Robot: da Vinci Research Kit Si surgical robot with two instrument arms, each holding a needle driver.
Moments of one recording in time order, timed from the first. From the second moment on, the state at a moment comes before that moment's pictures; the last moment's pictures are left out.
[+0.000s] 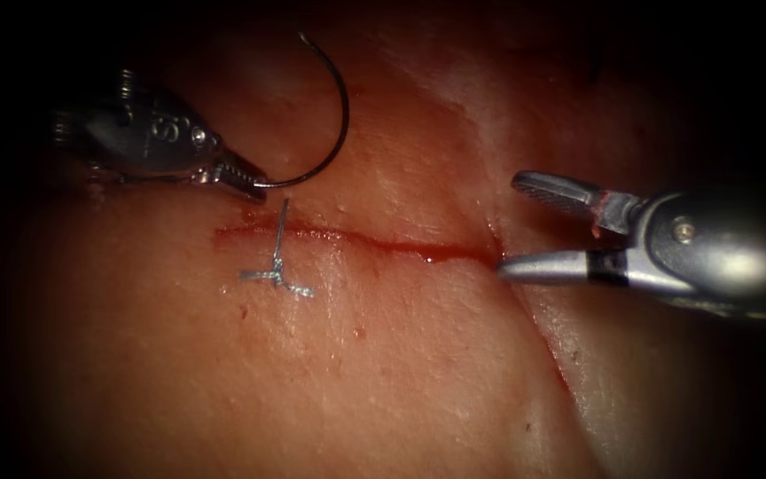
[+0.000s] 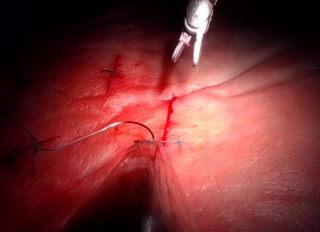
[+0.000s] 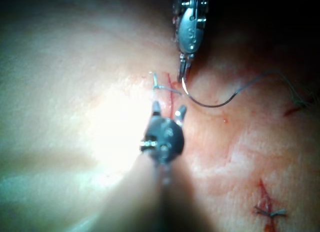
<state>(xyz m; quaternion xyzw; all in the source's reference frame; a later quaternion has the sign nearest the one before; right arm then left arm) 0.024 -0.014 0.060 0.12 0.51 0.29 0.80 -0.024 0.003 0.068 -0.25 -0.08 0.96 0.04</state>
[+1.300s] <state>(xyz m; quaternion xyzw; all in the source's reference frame) 0.030 -0.006 0.064 0.27 0.52 0.39 0.71 -0.025 -0.002 0.064 -0.33 0.17 0.92 -0.14</state>
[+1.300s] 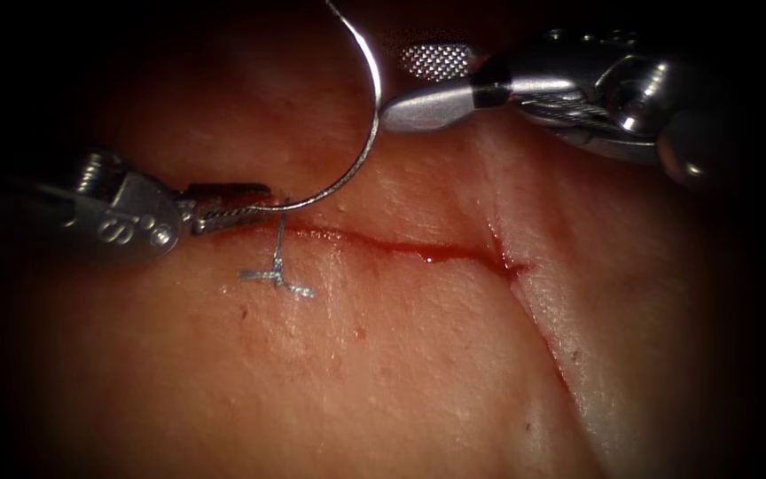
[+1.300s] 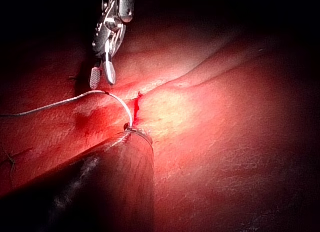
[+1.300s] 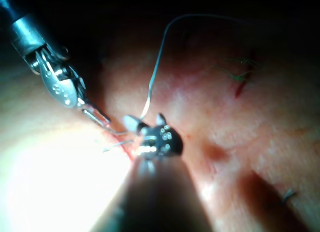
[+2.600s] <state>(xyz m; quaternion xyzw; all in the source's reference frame) 0.029 -0.006 0.063 0.15 0.57 0.24 0.77 -0.025 0.001 0.059 -0.44 -0.23 0.83 0.25</state>
